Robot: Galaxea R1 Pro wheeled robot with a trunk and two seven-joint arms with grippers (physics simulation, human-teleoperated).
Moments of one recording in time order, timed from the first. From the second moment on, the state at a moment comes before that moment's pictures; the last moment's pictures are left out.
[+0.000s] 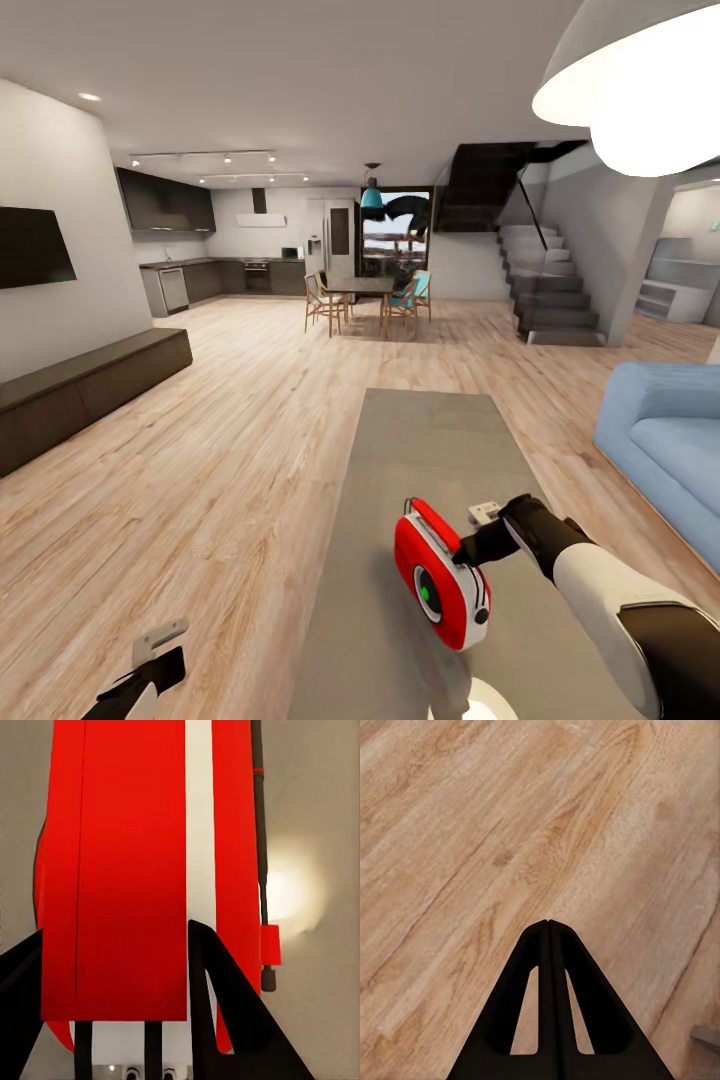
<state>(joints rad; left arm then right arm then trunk) -0.45 0.11 0.37 -0.34 0.08 0.06 0.09 -0.93 -0.10 0.11 -0.26 0.29 0.62 0.58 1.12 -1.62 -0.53</state>
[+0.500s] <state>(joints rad) -0.45 0.11 0.37 -0.34 0.08 0.06 0.09 -0.93 -0.10 0.11 -0.24 0.29 0.54 0.58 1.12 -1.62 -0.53</state>
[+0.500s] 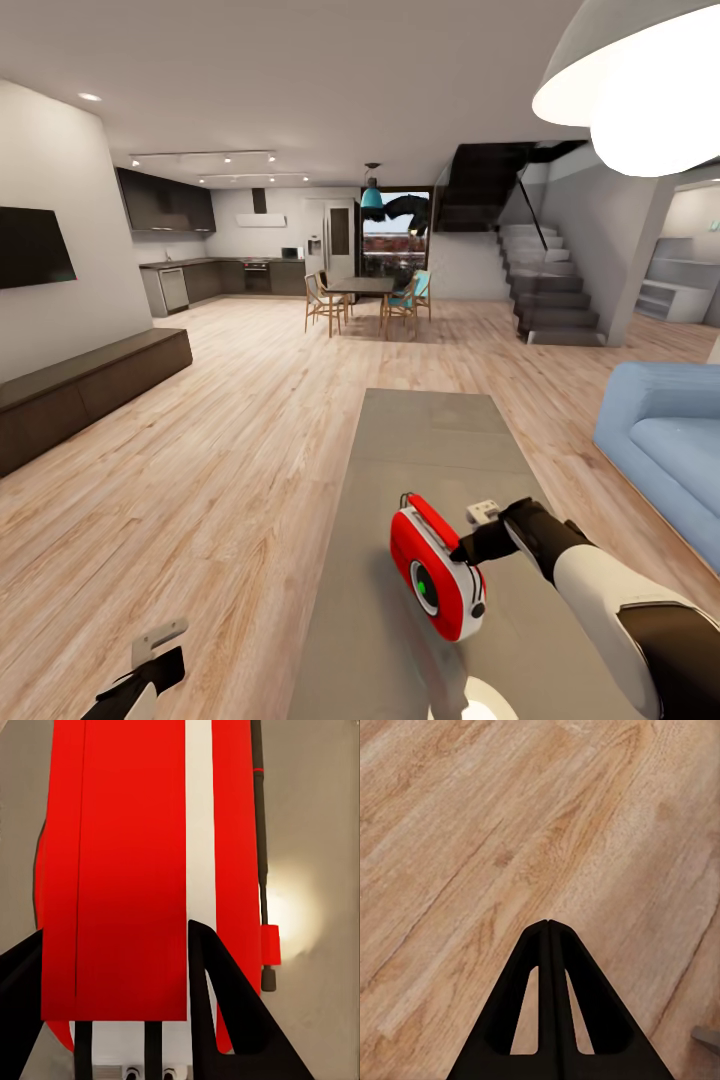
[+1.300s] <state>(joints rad) -0.45 0.10 0.37 -0.34 0.08 0.06 0.09 -0.93 -0.10 0.11 -0.22 0.29 0.50 0.58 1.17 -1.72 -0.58</state>
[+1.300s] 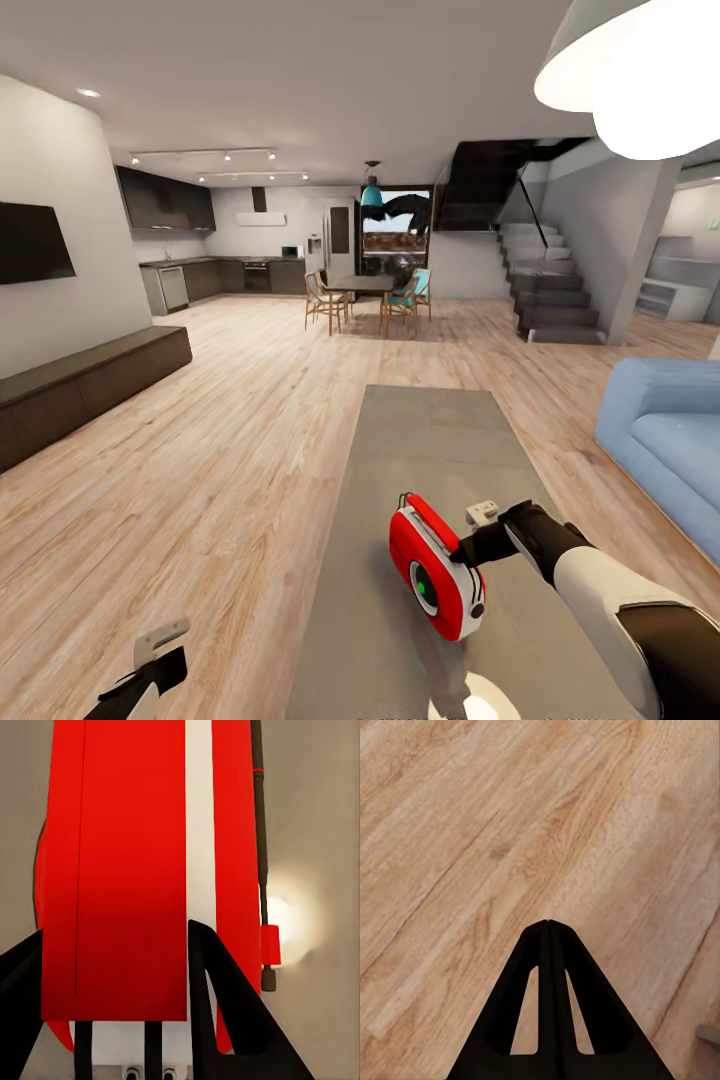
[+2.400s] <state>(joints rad) -0.45 0.10 0.37 -0.34 0.08 0.06 0.09 -0.93 -0.10 0.10 -0.27 0.26 0.51 0.58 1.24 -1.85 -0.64</state>
